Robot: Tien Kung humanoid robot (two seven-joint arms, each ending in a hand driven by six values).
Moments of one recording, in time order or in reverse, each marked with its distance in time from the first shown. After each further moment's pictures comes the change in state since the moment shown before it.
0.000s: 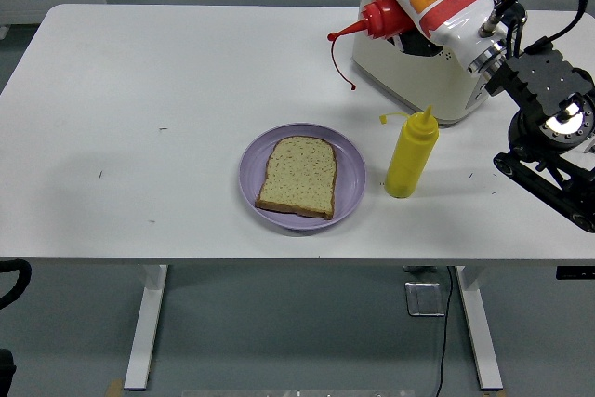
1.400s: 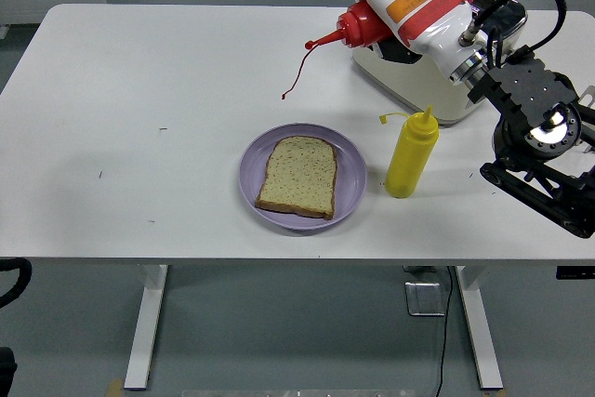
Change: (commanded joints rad) left arm -0.003 -0.004 -0.006 0.000 0.000 0.001 -0.001; right arm -0.035 0.013 0.068 0.052 0.000 -0.108 -0.031
